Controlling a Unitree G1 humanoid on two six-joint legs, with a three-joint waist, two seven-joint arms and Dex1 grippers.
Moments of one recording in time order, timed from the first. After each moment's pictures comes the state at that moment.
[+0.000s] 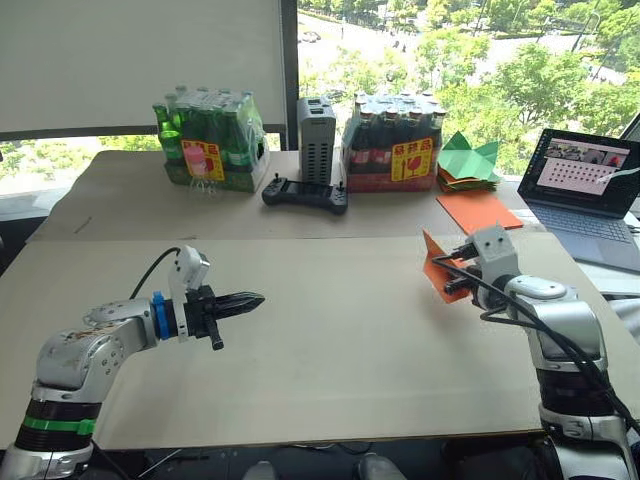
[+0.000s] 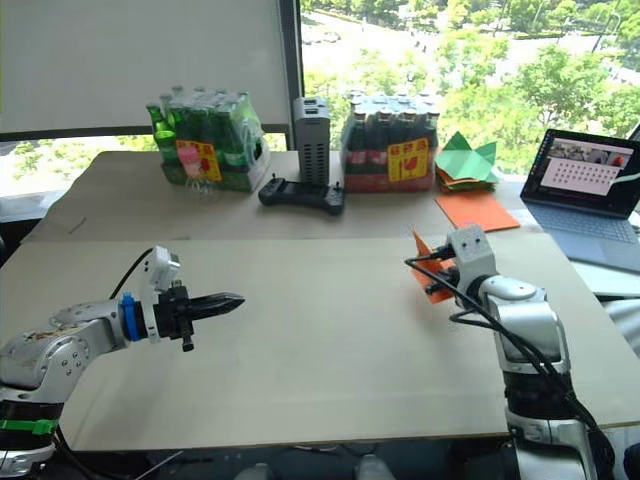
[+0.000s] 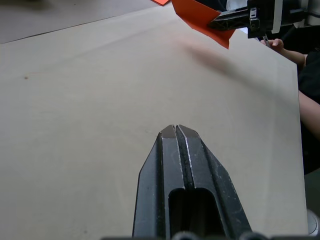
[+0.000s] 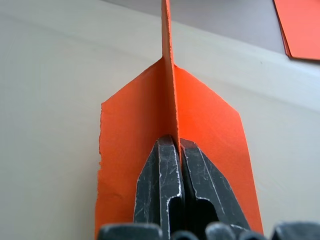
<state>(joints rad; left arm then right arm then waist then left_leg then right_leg) -0.32 0.75 0.13 -0.16 -0.71 0.77 -0.96 -0.50 -0.56 -0.15 -0.13 -0.01 1.07 0.51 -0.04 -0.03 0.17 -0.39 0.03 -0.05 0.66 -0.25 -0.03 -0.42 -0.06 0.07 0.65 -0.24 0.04</state>
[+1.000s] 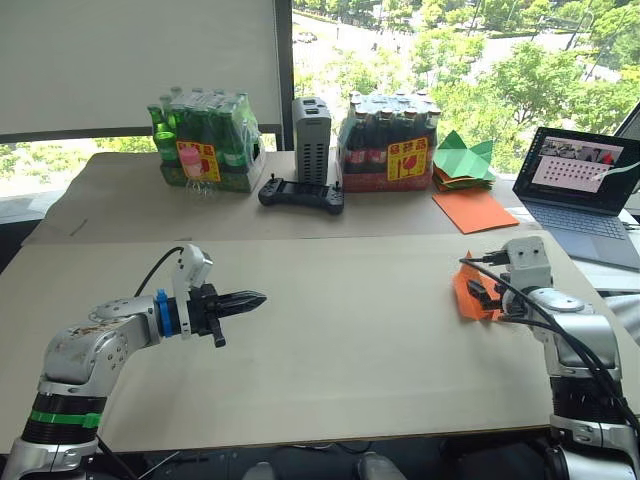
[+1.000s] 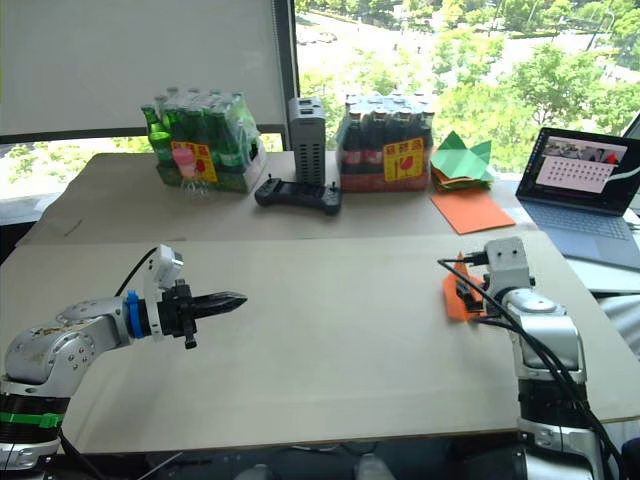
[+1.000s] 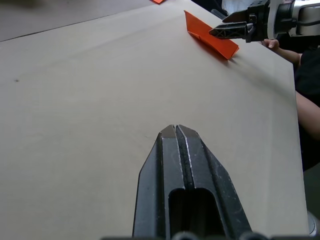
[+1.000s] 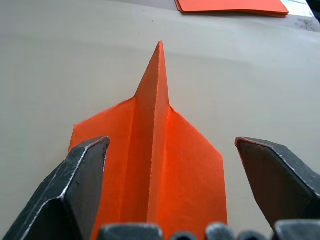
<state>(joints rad) -0.34 0.74 0.12 -0.13 -0.69 0.76 -0.97 -0.49 -0.54 -0.23 -0.06 0.04 0.93 0.28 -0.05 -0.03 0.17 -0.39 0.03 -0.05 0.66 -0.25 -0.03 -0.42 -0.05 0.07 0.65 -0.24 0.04</state>
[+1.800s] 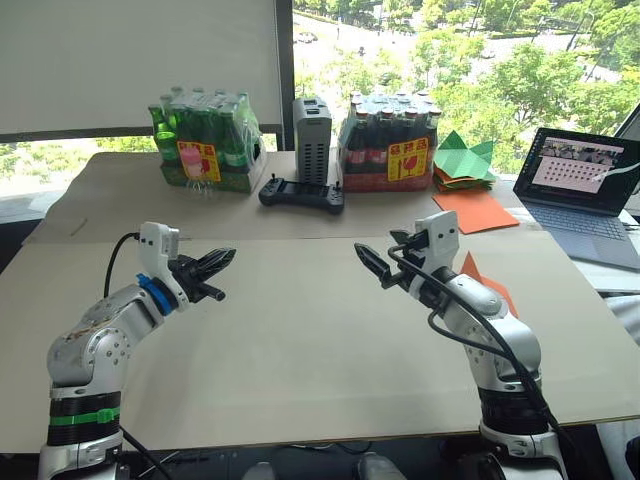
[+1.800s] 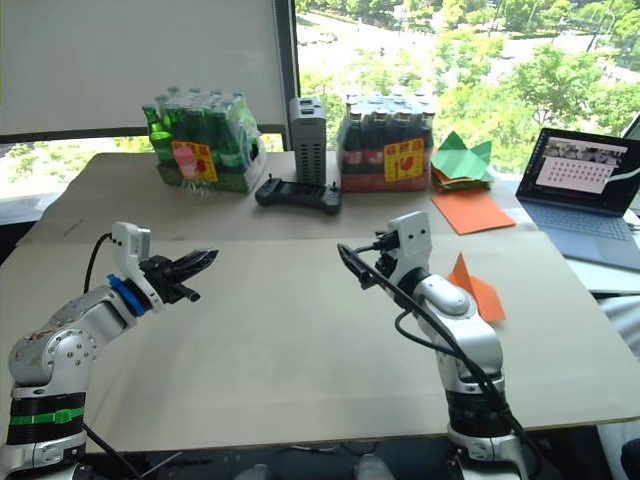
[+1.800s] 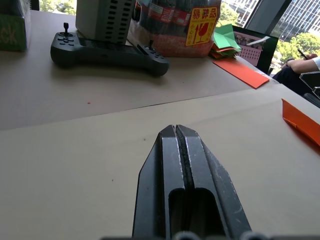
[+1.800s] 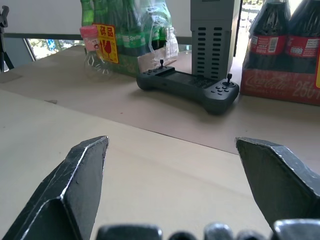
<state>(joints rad) -0.37 0.56 0.32 -0.12 -0.68 0.72 -0.58 -0.48 -0.25 -0.06 -0.25 0.29 0.64 0.41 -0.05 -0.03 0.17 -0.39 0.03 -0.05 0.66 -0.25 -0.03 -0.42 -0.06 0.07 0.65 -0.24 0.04</state>
